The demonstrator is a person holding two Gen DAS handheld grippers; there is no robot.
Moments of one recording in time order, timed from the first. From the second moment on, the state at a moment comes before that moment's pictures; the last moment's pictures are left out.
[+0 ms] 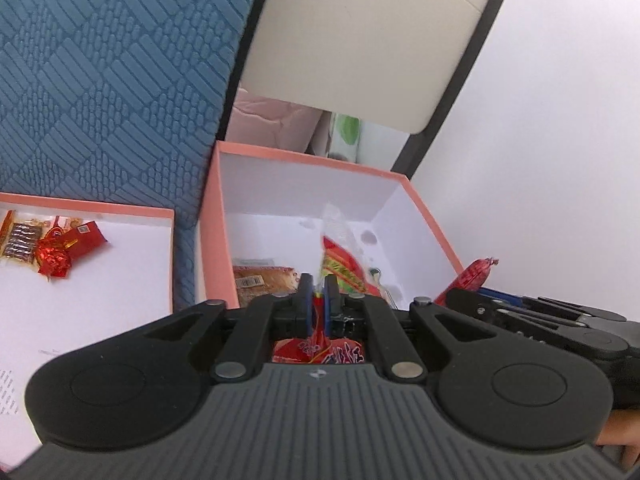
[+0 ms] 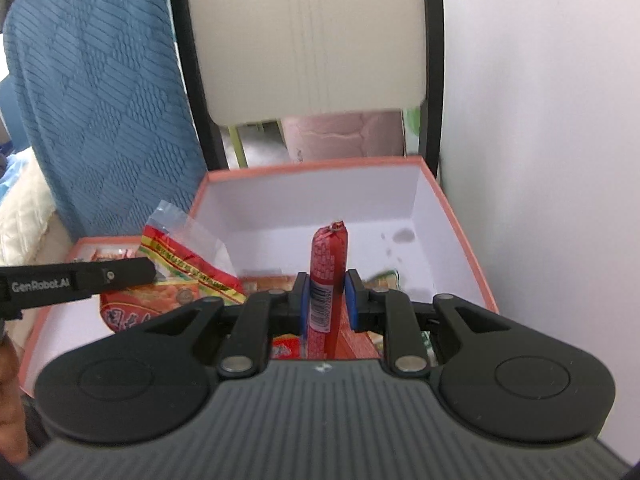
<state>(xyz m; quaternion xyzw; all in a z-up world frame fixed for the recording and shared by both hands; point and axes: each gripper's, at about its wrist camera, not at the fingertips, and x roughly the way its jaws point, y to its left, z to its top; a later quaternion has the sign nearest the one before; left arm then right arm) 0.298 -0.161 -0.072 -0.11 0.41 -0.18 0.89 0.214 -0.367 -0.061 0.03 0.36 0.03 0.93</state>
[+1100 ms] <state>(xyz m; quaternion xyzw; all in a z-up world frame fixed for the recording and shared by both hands) 0.172 -0.119 0.088 -0.05 0.23 -0.20 0.95 0.083 -0.351 0.053 0.06 0.17 0.05 0.98</state>
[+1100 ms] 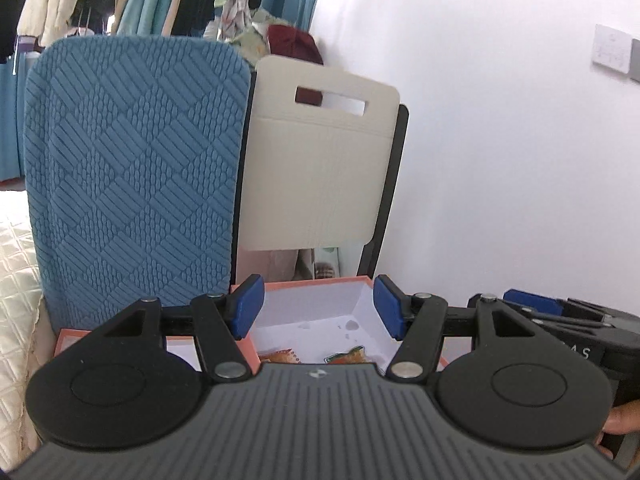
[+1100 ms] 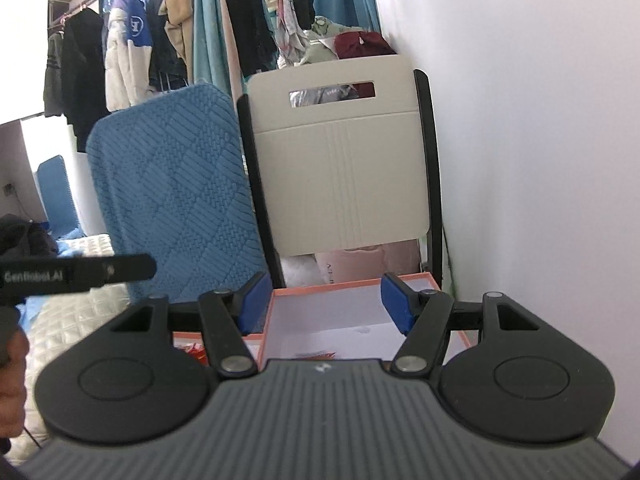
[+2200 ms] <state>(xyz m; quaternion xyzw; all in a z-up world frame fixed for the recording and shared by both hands) 0.099 -0.117 0.038 -0.03 0.26 -0.18 0.95 0.012 -0.340 -0.006 0.07 0.24 0.01 0.97</state>
